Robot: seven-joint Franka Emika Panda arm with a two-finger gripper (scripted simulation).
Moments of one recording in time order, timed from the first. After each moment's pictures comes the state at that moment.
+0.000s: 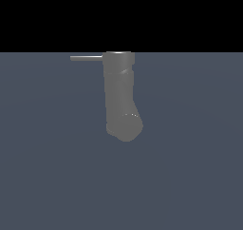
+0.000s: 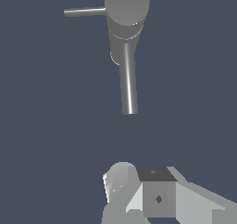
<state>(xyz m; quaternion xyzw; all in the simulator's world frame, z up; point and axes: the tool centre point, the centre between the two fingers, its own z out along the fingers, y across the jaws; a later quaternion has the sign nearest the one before) -0.262 0.007 0.482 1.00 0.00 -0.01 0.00</state>
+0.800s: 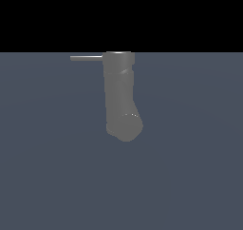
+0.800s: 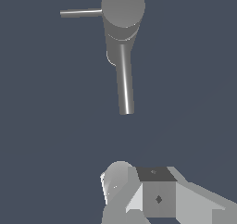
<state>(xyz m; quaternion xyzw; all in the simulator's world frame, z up) -0.260 0.009 0.488 1.00 0.00 -0.01 0.02</state>
